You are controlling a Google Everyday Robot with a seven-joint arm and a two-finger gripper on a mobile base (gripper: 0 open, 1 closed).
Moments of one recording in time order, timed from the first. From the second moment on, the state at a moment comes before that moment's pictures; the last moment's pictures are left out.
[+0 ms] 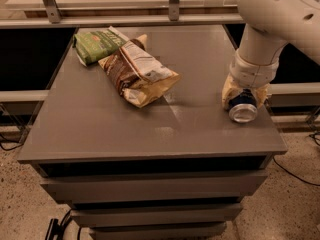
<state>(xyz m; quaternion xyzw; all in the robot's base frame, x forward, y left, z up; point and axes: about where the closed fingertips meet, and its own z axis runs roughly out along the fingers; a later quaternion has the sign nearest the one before) 0.542 -0.221 0.831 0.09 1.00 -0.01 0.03</state>
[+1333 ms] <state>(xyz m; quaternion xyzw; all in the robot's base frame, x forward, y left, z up) 0.548 -0.207 0.889 -0.02 1.00 0.05 0.07</state>
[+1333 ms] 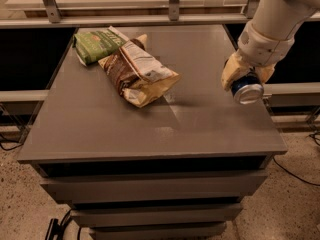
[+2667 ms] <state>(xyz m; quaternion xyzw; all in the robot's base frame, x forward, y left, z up) 0.556 -0.197 0.899 -0.10 0.97 0.16 0.15</state>
